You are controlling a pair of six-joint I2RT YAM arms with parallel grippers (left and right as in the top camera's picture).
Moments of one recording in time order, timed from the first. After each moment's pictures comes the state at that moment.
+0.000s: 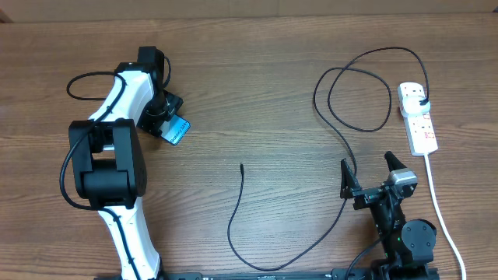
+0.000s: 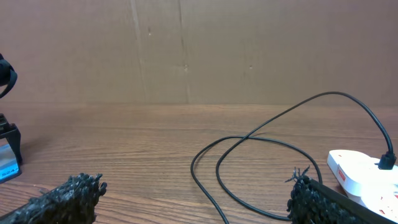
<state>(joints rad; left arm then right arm) 0.00 2.19 1.63 -0.95 -0.05 -1.06 0.08 0.01 0.02 -0.03 -0.12 0.07</state>
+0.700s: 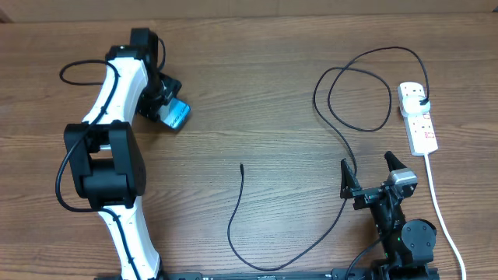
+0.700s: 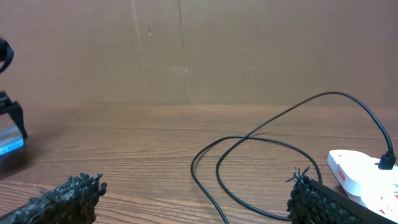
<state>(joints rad) 0.01 2.20 1.81 -1.06 0.02 -1.04 0.08 0.01 0.02 -0.03 -0.12 0.07</state>
